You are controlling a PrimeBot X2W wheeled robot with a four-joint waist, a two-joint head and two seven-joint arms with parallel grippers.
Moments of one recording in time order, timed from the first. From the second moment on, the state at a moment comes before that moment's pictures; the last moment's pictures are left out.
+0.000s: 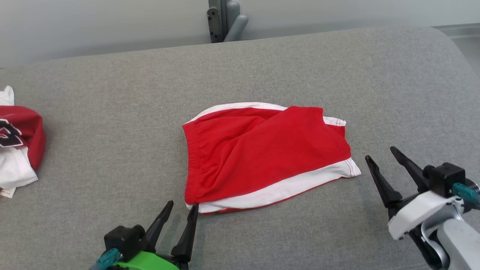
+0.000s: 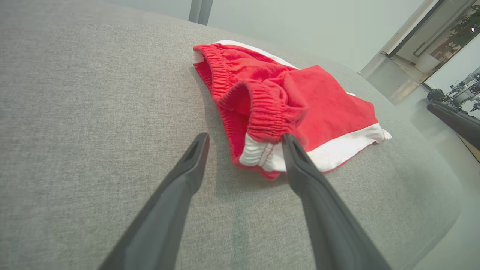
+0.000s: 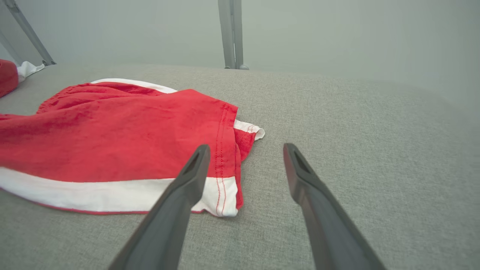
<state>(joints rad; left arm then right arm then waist) -0.10 0.37 -0.67 0.13 -0.82 0.07 -0.26 -0.27 -0.50 0.44 0.34 0.55 0.13 -0.26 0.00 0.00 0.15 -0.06</state>
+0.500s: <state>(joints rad) 0.05 0.21 -0.45 0.22 -0.56 -0.07 -0.26 0.05 -0.23 0.06 0.18 0.27 0.13 -0.26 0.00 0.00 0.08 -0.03</state>
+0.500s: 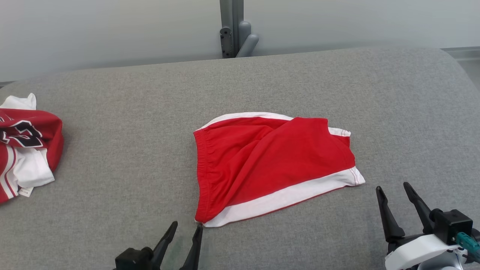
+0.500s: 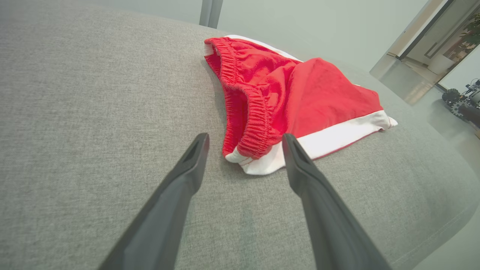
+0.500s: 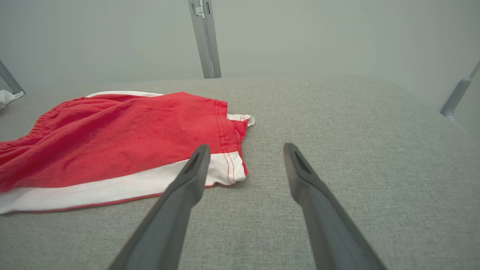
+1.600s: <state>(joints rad) -0.22 0.19 -0.59 0.49 -0.42 -0.13 -0.26 -0.36 -0.29 0.42 0.68 0.38 0.13 -0.26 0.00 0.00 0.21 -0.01</state>
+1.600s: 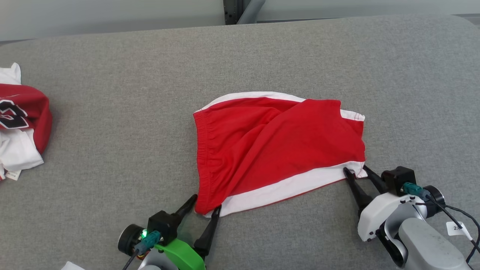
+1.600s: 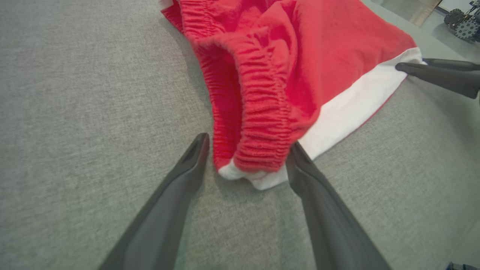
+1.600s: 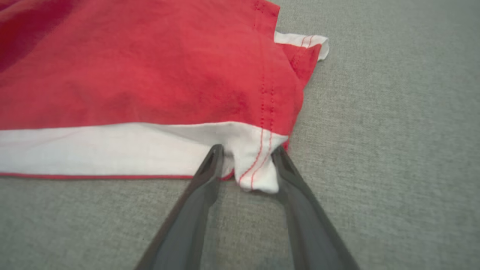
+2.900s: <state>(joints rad) -1.30 0.31 -0.45 0.37 -0.65 0.00 0.19 -1.21 -0.22 0.08 0.46 0.42 0.13 -0.03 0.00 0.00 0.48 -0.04</state>
